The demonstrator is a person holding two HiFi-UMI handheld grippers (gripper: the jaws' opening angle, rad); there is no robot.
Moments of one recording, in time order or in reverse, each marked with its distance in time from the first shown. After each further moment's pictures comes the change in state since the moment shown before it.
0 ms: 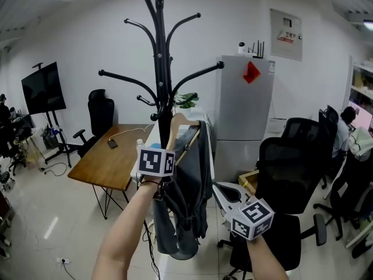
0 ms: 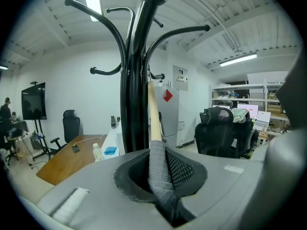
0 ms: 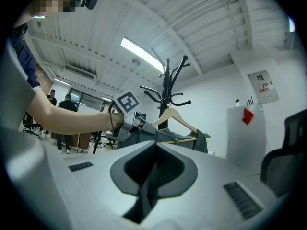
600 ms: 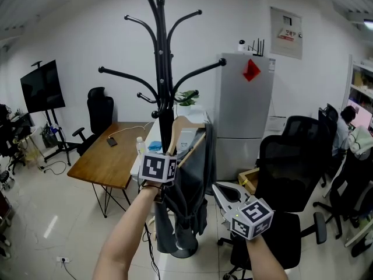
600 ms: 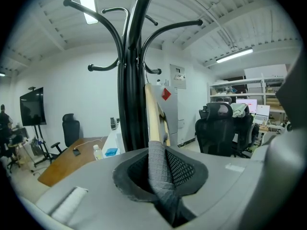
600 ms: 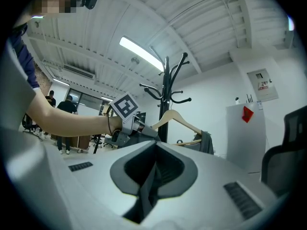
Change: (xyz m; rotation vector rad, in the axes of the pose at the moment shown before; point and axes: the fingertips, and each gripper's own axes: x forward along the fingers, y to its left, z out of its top) left arm 0.007 -0.003 -0.018 0.051 -0.002 0.007; right arm 0.001 0.002 -0.008 0.013 0.013 -0.004
